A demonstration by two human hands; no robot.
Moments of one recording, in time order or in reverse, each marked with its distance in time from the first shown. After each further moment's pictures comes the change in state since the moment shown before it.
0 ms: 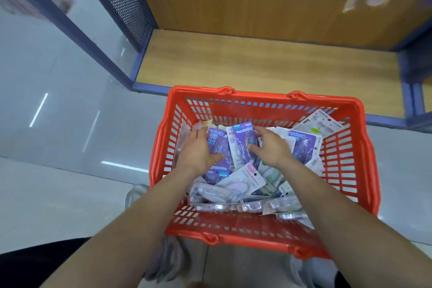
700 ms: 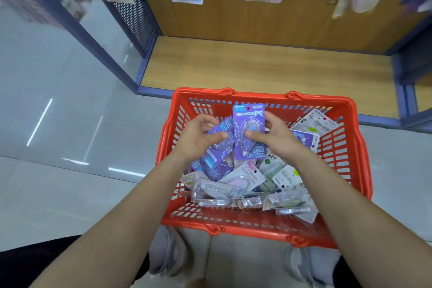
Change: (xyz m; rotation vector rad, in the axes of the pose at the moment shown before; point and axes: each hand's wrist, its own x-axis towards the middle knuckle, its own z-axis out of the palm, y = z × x) left_hand -0.018 0.019 -0.045 -0.814 0.001 0.042; right_hand -0.032 -0.027 -0.036 0.848 -0.053 -0.154
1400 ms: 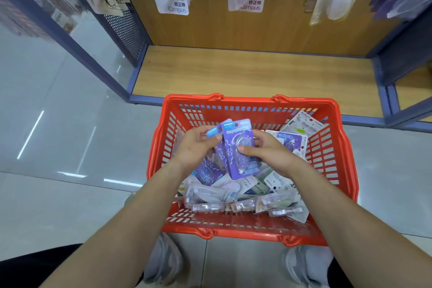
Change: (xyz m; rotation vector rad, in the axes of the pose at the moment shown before) left_hand -0.009 0.000 0.020 -0.157 -0.103 -0.061; right_hand -0.023 0.009 -0.005 0.029 -0.128 0.127
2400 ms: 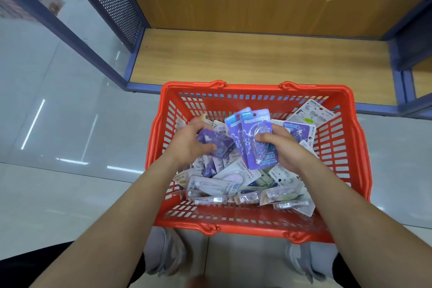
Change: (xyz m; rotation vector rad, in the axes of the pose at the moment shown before) left_hand 0.018 -0.023 -0.029 0.632 0.001 0.053; right_hand 0.008 0.025 -0.013 0.197 0.138 0.073
